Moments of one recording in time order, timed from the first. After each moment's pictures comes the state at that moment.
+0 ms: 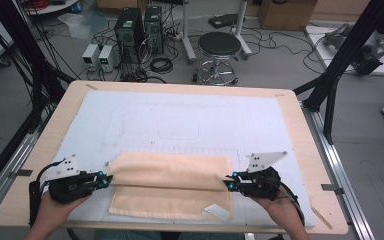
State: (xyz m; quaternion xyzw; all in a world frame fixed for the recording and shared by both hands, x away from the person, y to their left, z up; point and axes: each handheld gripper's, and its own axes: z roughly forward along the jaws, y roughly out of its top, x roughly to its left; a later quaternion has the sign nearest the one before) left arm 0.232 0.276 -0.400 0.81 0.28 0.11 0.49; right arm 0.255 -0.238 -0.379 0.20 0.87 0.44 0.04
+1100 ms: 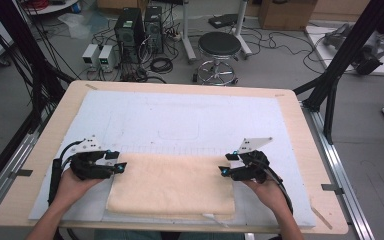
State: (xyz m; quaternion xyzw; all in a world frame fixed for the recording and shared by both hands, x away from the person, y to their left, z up) left arm 0.313 0.254 -0.413 0.81 0.34 0.12 0.46; right arm 0.319 -0.230 -0.406 0.27 0.87 0.41 0.09
